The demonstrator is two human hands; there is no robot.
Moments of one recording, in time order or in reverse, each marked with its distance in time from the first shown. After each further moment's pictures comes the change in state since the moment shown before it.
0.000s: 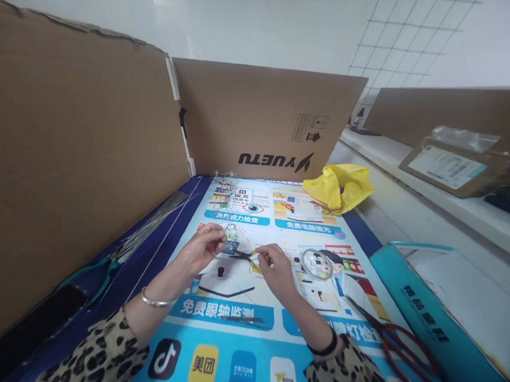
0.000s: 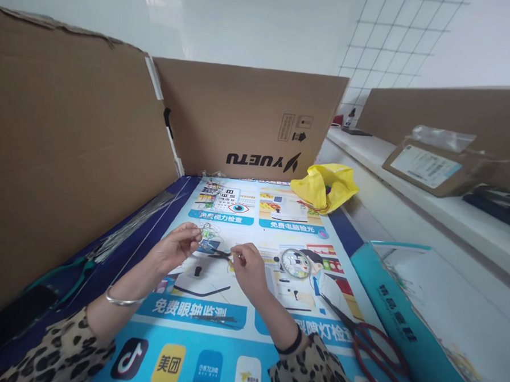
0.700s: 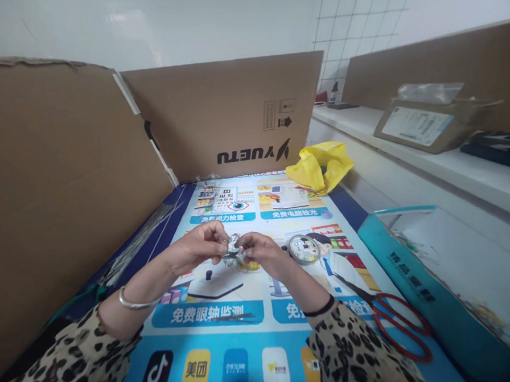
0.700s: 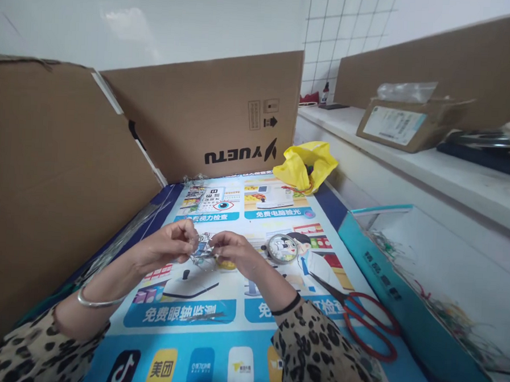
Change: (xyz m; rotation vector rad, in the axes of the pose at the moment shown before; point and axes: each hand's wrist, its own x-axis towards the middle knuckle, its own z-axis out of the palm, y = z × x) left_hand -0.011 0.025 0.060 0.496 -0.479 -0.141; right_hand 0.022 -0.012 -0.037 0.860 -0.428 0.272
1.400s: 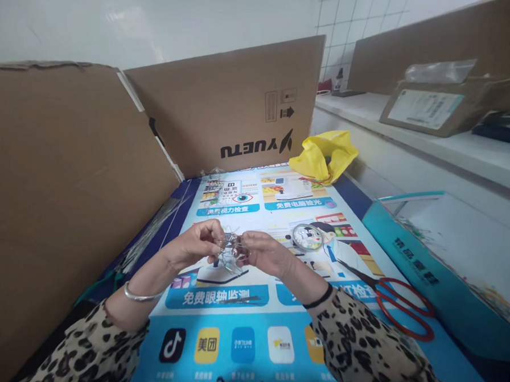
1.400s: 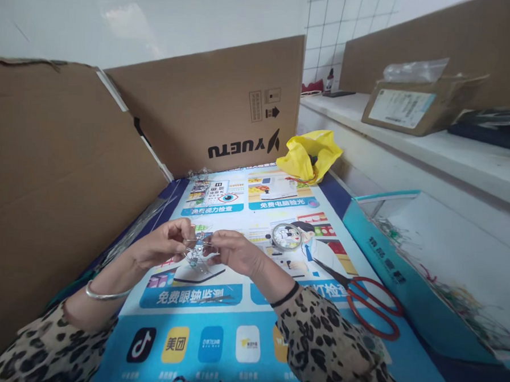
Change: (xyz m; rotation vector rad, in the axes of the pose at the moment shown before) left_hand -0.020 -0.009 -0.005 -0.001 -0.060 0.023; right_hand -0.010 0.001 0.028 0.431 -0.163 0.156
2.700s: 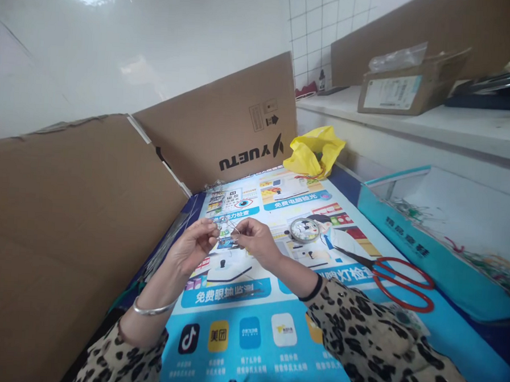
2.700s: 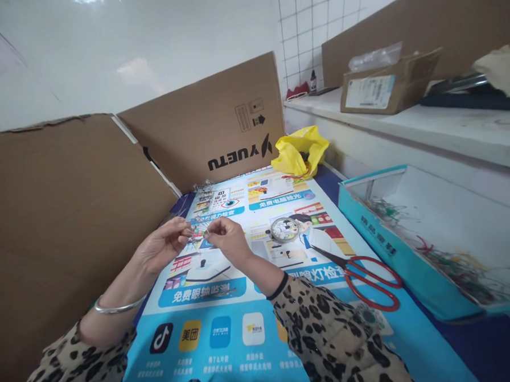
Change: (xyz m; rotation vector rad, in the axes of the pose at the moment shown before) left_hand -0.006 0.023 0.048 -0.270 0.560 0.081; right_hand 0.009 0.010 0.013 -0.833 0.402 -0.677
